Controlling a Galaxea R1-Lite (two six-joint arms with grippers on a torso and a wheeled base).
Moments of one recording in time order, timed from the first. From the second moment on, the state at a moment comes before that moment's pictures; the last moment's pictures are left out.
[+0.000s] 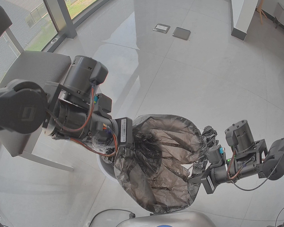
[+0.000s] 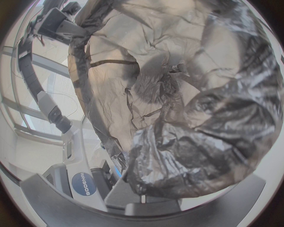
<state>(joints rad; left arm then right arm) -0.65 1.75 -1.47 0.50 -0.09 -0.38 0.56 1.81 -0.65 -0.42 0.33 0.00</state>
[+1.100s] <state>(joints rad) -0.36 1.86 -1.42 0.31 -0.03 -0.24 0.52 2.05 -1.04 -0.50 0.35 0.06</state>
